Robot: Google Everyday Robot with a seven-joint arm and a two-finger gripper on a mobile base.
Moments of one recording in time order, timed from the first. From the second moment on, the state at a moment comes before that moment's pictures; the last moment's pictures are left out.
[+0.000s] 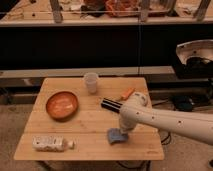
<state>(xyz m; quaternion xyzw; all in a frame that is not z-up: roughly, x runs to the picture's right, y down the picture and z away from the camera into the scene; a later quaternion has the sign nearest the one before) 0.099 0.224 0.789 -0.30 -0.07 -0.04 0.95</state>
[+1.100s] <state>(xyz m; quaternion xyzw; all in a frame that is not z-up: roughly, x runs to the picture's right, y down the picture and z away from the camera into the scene) 0.045 0.175 0.837 -0.30 -0.06 -0.04 0.95</state>
